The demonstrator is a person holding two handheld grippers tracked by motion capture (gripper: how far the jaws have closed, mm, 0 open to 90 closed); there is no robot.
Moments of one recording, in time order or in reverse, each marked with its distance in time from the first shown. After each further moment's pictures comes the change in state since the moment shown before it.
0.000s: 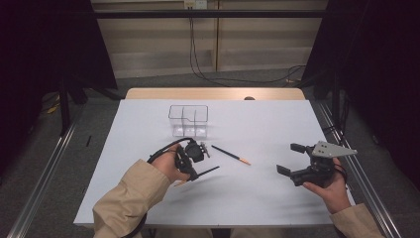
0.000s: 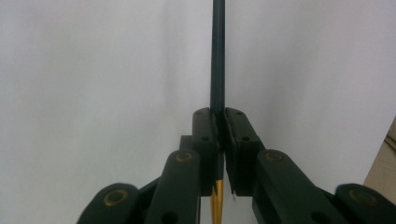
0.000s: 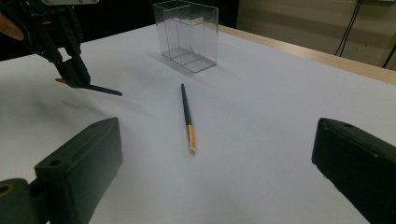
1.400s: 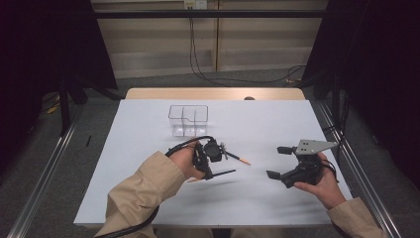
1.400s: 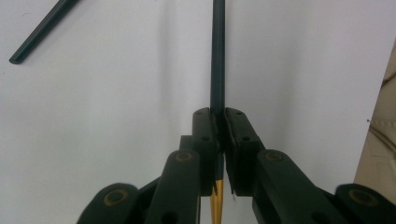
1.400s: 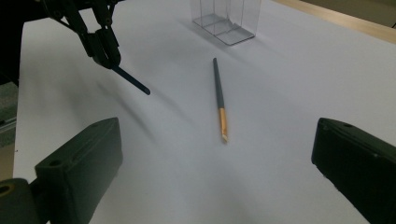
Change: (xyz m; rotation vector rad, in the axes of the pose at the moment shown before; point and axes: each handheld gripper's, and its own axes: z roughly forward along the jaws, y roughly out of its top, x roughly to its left) left arm -0.014 0.039 0.003 0.017 -0.035 0.157; right arm 0.008 0.009 0.028 0.159 0.130 -0.046
